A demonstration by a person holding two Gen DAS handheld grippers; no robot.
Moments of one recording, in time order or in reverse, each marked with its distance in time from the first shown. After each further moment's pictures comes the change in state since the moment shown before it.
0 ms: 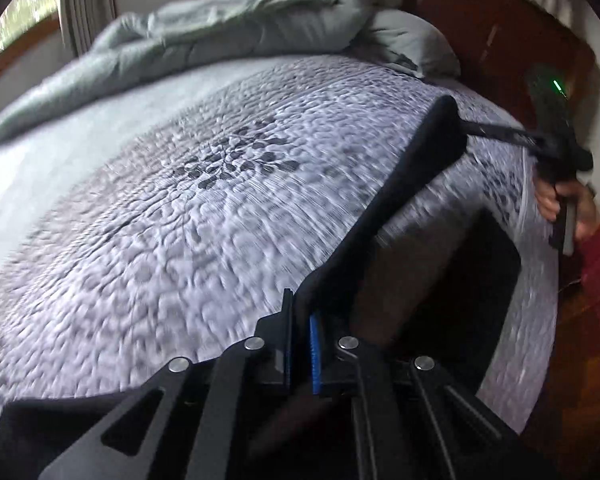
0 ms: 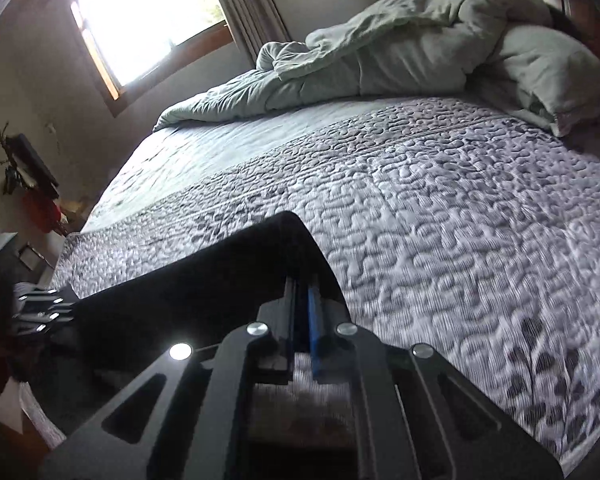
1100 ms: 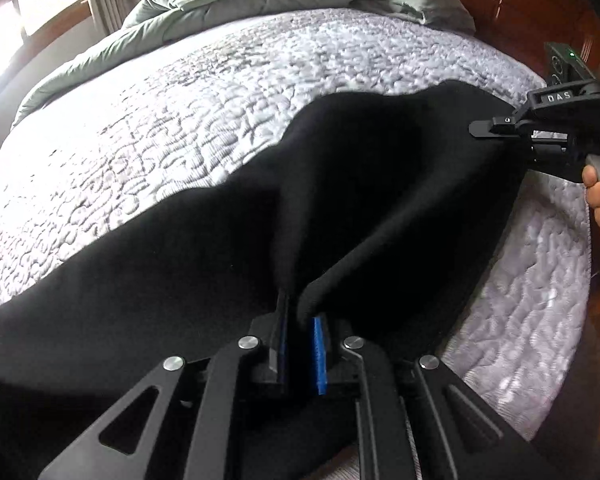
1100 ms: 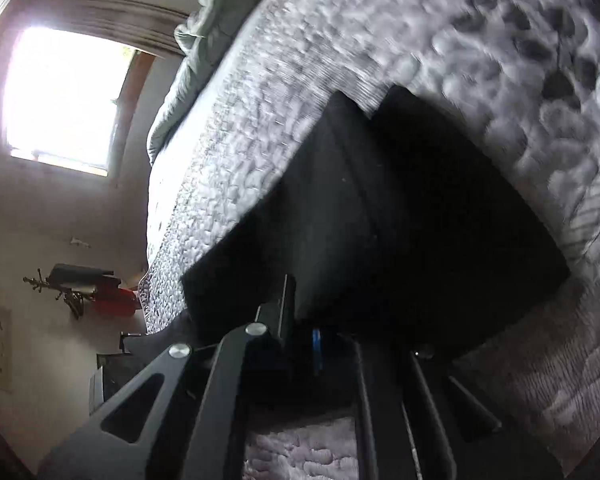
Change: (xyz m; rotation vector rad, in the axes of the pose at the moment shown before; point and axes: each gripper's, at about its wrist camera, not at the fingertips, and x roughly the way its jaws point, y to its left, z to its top) left arm 0.036 -0.089 -0.111 -0.073 0.061 0.130; right arm -0.012 0.008 -0.158 0.622 0.193 0.229
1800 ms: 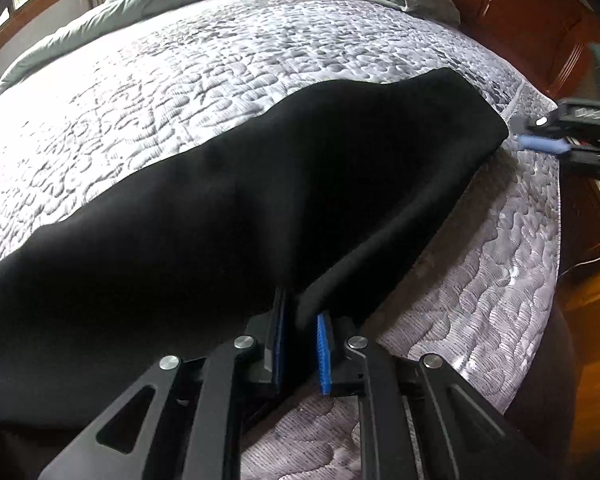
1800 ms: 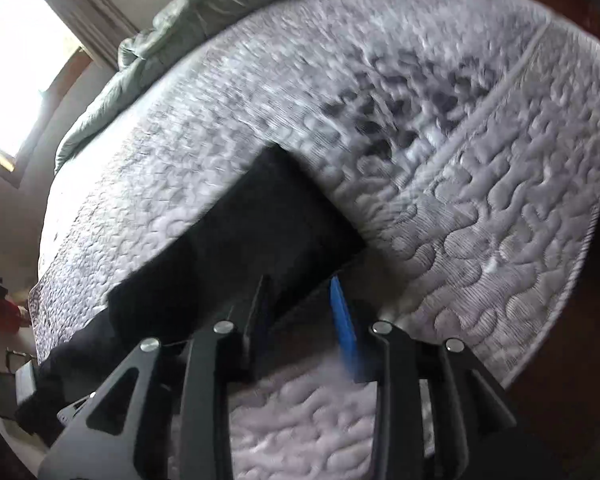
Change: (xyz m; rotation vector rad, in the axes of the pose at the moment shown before) left arm 0.008 -0.025 -0.017 -0.035 0.072 -0.114; right arm -0.068 0.037 -0.047 -0.105 -0.207 -0.467
